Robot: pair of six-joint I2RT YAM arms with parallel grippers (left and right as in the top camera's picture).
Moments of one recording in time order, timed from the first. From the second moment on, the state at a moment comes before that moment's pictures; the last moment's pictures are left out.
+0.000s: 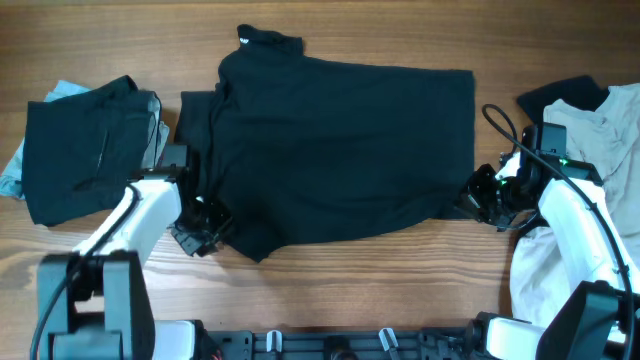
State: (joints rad) left arm 0.00 1.58 0.76 -0.86 0.21 -0.71; right arm -0.21 1.44 0.87 -0.90 -0.43 0.57
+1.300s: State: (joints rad) left arm 0.00 1.36 0.97 -1.08 0.26 -0.65; right arm -0.21 1.44 0.87 -1.00 -0.41 0.45
